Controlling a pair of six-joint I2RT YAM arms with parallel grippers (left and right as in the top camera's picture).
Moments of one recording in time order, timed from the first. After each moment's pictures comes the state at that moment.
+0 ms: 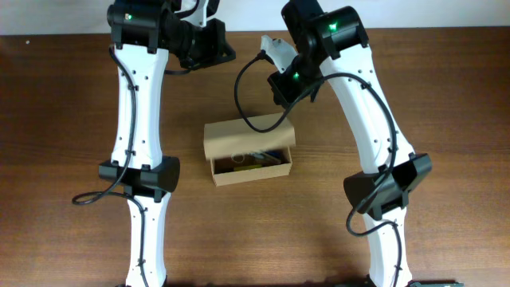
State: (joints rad) left arm -0.19 2.46 3.08 -1.69 0.60 -0.29; right arm 0.40 2.28 2.61 -1.69 -0.29 -0.22
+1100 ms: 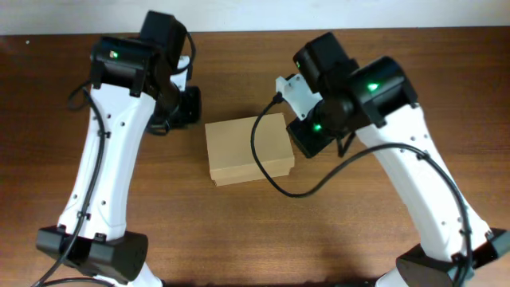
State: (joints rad) left arm -0.25 1.81 2.06 -1.65 0.05 -0.25; right arm 0.51 1.74 2.00 -1.58 -0.11 -0.15
